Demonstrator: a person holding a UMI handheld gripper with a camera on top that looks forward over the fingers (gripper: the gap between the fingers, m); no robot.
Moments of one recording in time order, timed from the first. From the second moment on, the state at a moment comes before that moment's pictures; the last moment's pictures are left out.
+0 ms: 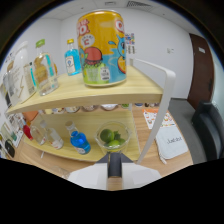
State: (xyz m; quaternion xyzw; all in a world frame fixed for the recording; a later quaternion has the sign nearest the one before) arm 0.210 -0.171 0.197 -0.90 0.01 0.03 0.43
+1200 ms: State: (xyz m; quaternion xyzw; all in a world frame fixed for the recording) arm 0.114 -0.216 0.211 -0.65 -0.45 -0.41 0.45
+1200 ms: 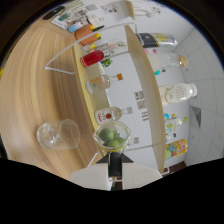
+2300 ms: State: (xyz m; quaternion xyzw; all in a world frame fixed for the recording) arm 0.125 -0.237 0.282 -0.69 -0.32 -0.27 0.59
